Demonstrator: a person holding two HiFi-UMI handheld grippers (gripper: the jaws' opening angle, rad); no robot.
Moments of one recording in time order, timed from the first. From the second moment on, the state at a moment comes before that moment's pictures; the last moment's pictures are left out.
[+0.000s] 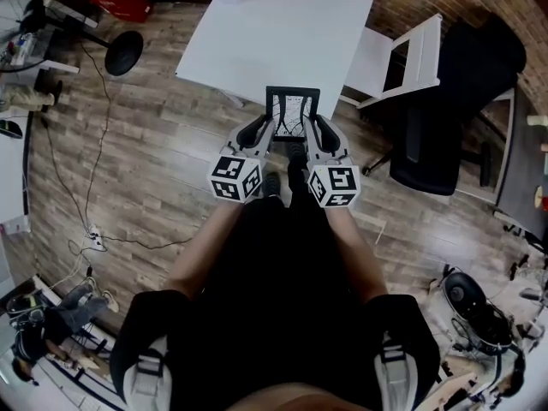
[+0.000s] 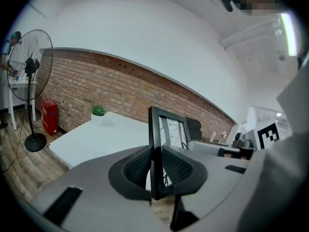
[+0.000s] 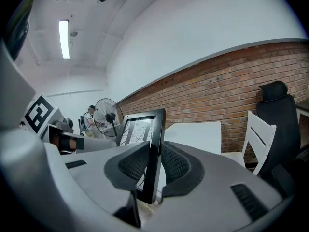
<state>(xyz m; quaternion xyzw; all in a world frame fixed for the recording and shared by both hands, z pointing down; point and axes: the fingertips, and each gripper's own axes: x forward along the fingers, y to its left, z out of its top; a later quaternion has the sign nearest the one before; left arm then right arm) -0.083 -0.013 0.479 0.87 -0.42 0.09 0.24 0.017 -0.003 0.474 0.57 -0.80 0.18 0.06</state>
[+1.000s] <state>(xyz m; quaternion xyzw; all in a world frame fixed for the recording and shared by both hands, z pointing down) -0.042 -0.117 0.517 0.83 -0.47 0.10 0.29 0.058 -0.121 0.515 0.51 -0.83 0.22 0.09</state>
